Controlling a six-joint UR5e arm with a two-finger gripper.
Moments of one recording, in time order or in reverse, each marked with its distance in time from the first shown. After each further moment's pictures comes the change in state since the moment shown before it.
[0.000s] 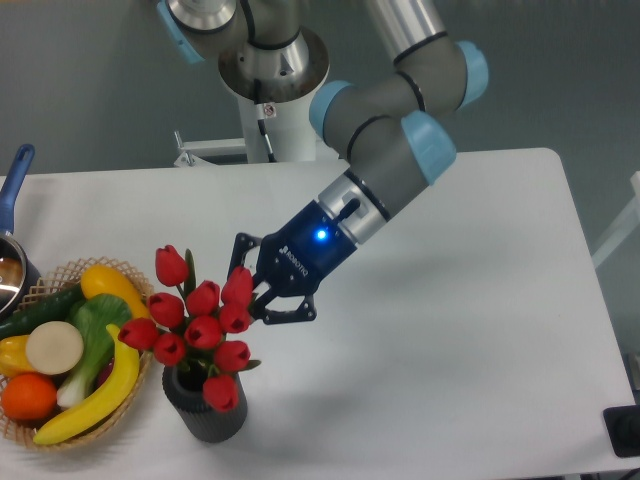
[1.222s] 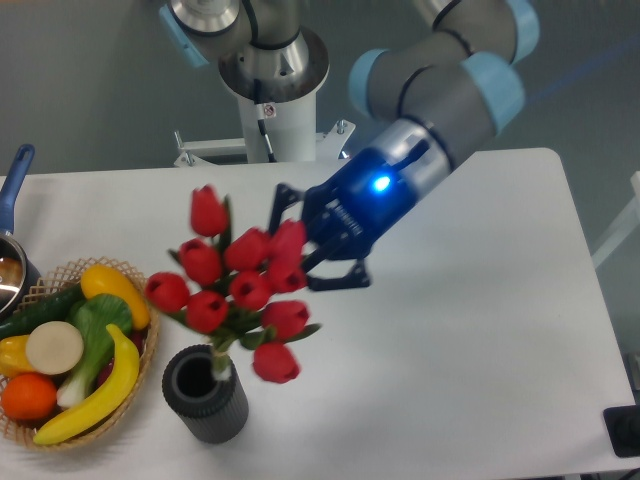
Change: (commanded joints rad) arm 0.153 -0.003 0.169 -0.002 -0.224 -0.110
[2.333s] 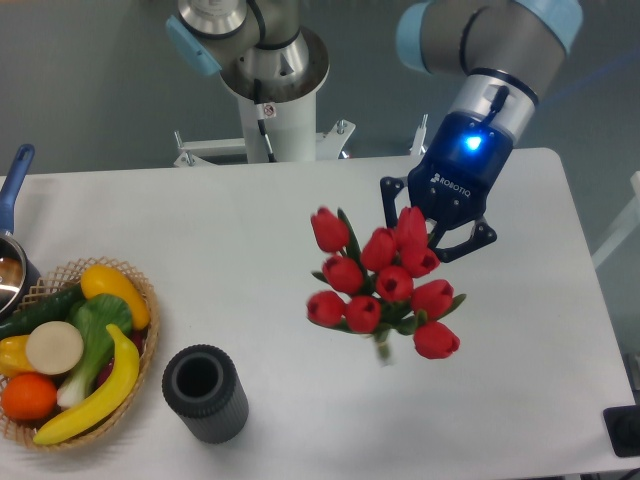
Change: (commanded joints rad) arm 0.065 0.171 -0.196 -0.020 0.864 0.261
